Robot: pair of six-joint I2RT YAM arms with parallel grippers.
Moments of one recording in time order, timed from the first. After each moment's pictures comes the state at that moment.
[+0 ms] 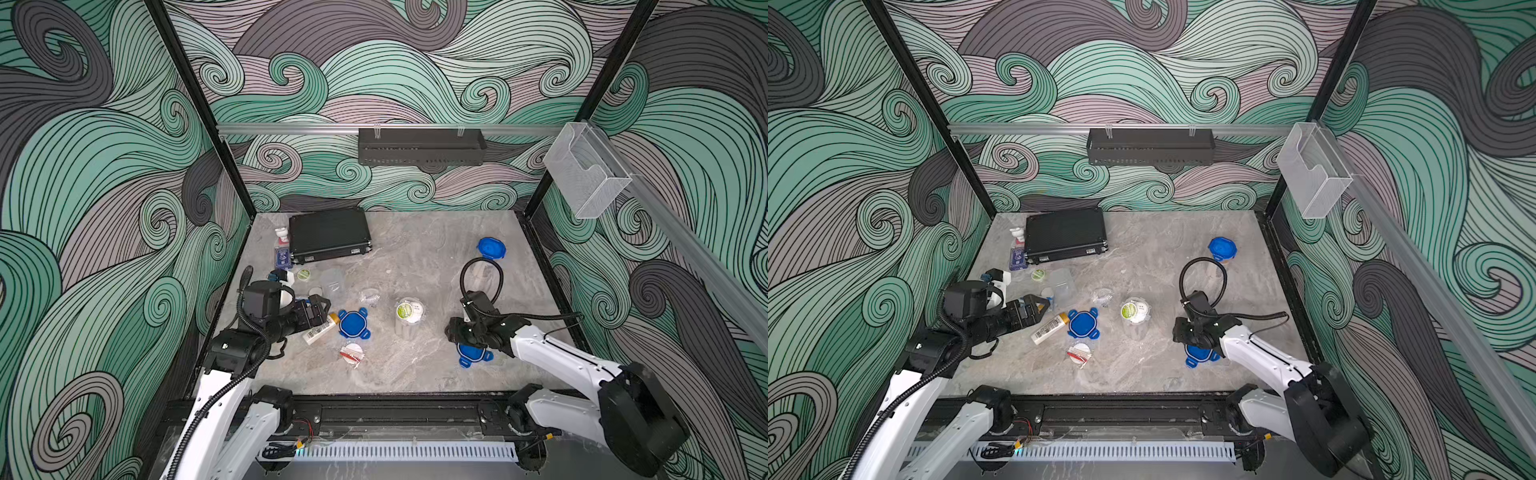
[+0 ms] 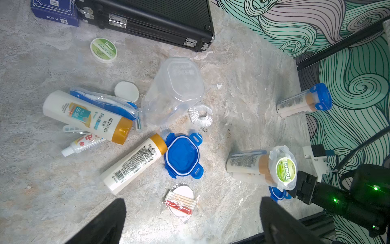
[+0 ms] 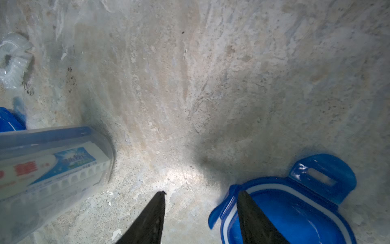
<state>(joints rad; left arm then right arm) -0.18 0.68 0.85 -0.92 0.22 -0.50 0.52 1.18 0.52 -0.43 -0.03 0.65</state>
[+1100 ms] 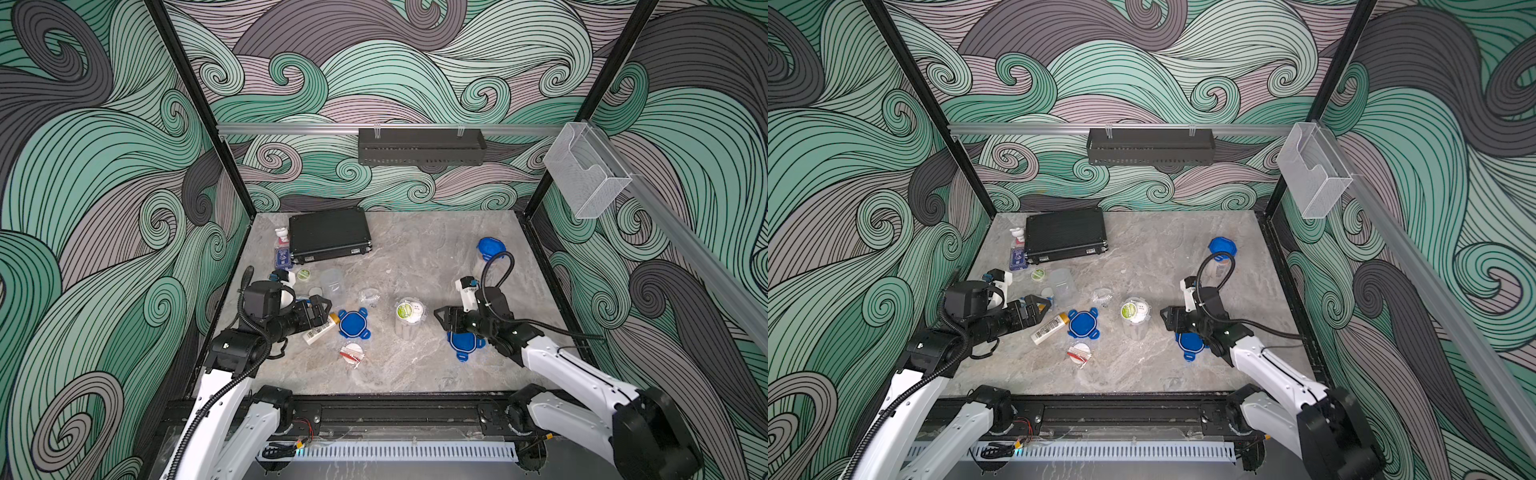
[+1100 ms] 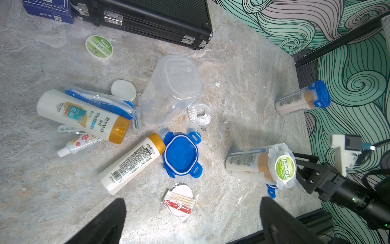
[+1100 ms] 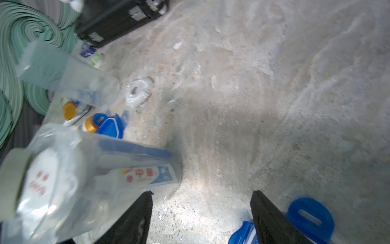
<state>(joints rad) -0.18 0.69 0.83 -0.91 0.24 -0.49 0.47 1.00 0.38 -0.03 -0.26 0.36</state>
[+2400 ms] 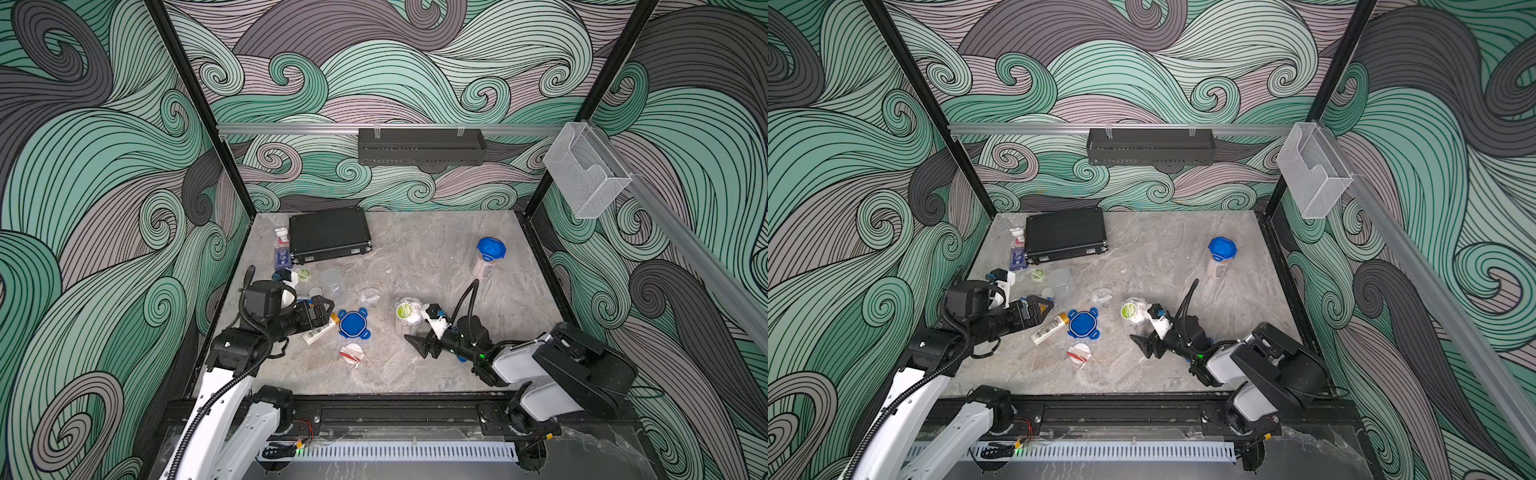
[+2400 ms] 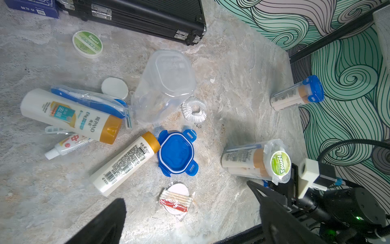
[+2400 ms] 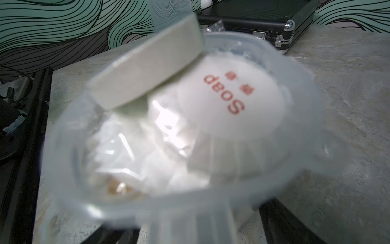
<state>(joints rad) -0.18 0.69 0.83 -0.90 0.27 -0.48 0.75 1.54 0.16 1.02 -0.25 0.02</state>
